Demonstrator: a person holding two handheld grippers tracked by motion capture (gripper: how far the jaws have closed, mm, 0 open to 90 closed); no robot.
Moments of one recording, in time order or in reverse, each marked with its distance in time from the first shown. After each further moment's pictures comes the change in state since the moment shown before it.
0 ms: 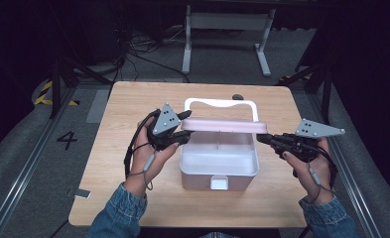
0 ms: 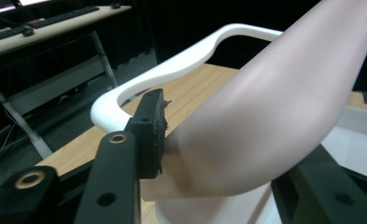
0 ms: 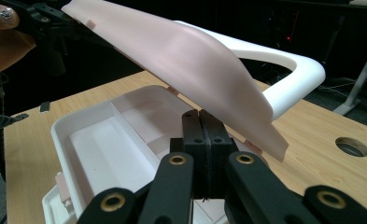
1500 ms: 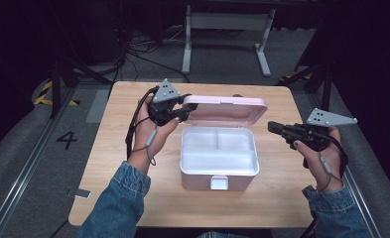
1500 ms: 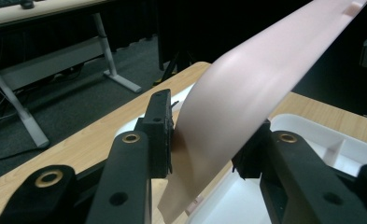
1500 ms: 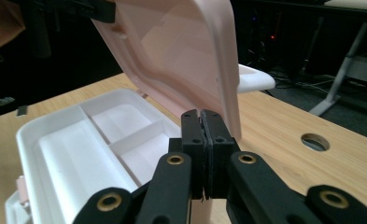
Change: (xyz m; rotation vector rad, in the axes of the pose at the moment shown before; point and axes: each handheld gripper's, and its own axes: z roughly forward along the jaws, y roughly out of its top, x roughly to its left) left arm 0.039 0.032 0.021 0.066 -0.002 -0.117; right arm -0.035 0.007 -0.013 0.012 -0.055 0.008
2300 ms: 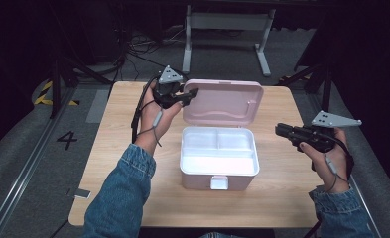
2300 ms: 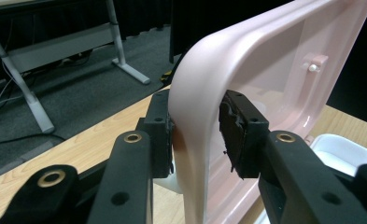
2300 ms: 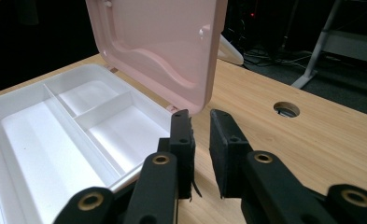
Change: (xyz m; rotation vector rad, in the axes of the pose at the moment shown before) left arm 0.030 0.011 0.031 0.032 0.033 -0.065; right arm -0.017 -0.017 -0.011 0.072 -0.069 0.039
